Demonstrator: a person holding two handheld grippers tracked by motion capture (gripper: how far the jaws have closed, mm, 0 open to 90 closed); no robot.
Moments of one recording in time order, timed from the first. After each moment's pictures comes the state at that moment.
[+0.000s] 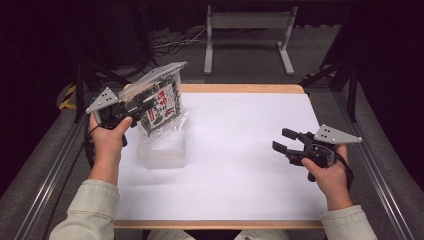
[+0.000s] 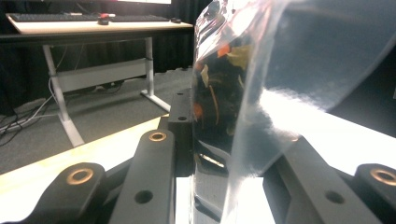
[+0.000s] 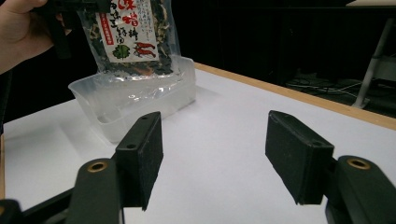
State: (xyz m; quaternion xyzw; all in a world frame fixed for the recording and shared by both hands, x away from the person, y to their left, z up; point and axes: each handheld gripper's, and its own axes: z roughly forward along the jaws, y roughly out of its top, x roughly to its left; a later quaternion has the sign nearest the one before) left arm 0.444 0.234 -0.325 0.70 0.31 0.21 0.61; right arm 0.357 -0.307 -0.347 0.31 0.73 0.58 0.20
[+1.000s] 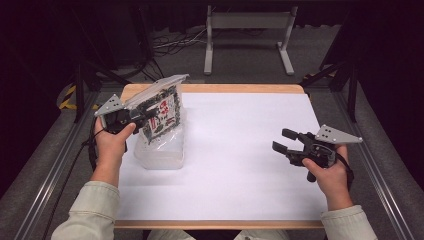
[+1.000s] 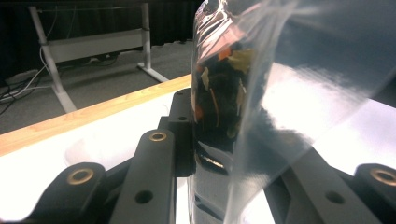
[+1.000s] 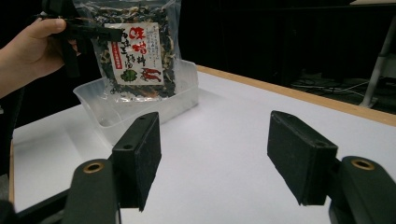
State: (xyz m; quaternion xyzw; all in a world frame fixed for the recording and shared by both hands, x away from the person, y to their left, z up) left arm 0.450 0.234 -0.348 0.73 0.32 0.18 0.57; right arm 0.357 -0.308 -0.349 0.31 0.72 0.59 0.19
